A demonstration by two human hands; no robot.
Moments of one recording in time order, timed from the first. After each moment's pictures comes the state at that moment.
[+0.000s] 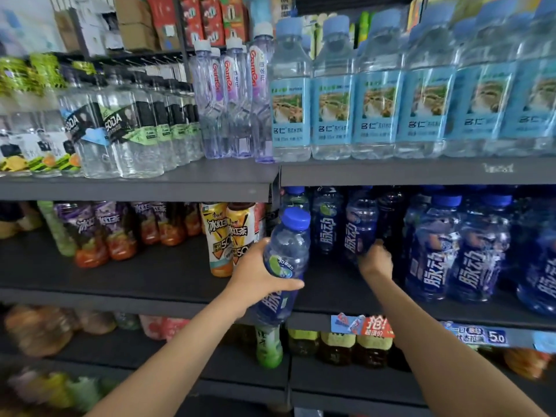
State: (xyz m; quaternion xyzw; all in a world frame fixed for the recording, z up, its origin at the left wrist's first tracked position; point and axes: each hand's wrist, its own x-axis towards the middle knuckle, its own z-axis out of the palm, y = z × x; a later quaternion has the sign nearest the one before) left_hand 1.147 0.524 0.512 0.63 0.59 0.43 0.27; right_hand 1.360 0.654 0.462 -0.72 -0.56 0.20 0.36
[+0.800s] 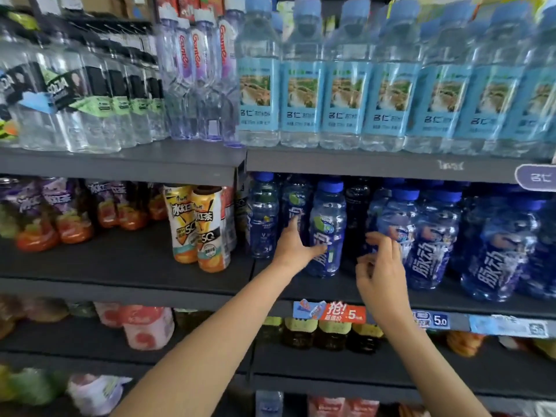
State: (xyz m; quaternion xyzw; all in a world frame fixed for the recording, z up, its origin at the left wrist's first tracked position) left_hand 1.259 0.585 0.506 0.62 0.59 0.41 0.33; right_hand 1.405 0.529 0.493 -0.57 -0.67 0.07 0.47
